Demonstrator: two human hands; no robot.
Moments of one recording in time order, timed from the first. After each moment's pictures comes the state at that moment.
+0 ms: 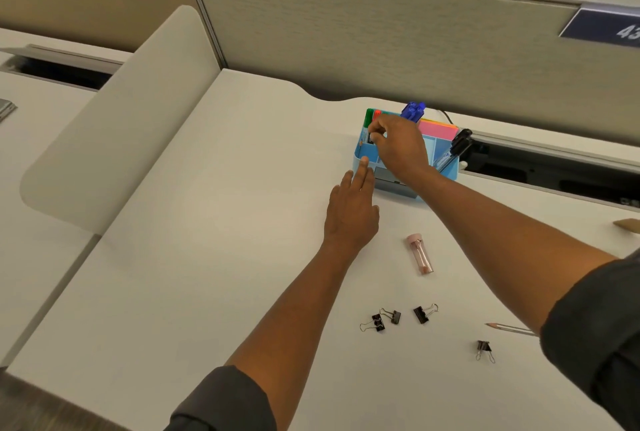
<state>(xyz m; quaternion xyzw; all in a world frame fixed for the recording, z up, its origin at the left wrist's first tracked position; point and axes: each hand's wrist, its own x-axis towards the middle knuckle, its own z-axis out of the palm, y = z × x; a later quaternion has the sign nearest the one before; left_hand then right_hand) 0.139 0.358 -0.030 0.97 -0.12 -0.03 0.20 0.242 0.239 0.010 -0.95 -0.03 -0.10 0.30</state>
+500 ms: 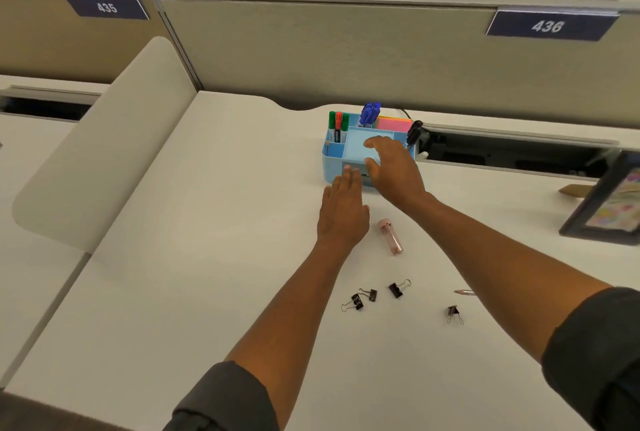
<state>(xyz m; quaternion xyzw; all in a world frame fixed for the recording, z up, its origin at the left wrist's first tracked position) 0.102 0.327 -0.012 0.97 -0.14 -0.03 0.19 0.147 0.197 0.014 -0.95 0.00 -0.10 0.29</state>
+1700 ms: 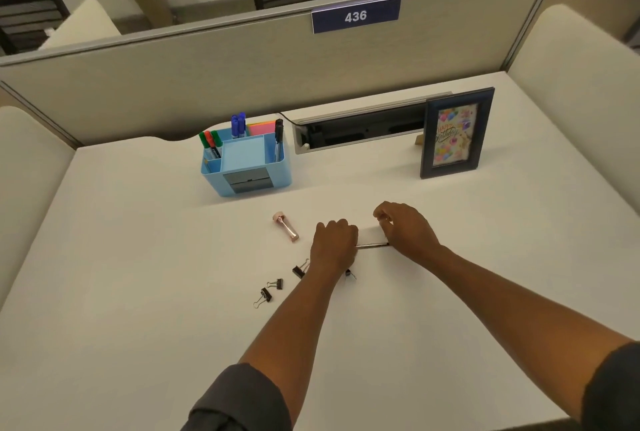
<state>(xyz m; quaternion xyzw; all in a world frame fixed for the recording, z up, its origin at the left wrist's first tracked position) -0.013 0.175 -0.040 0.92 -0.38 -0.08 0.01 -0.077 0.008 -0.052 -0.95 0.14 -0.04 0.28</state>
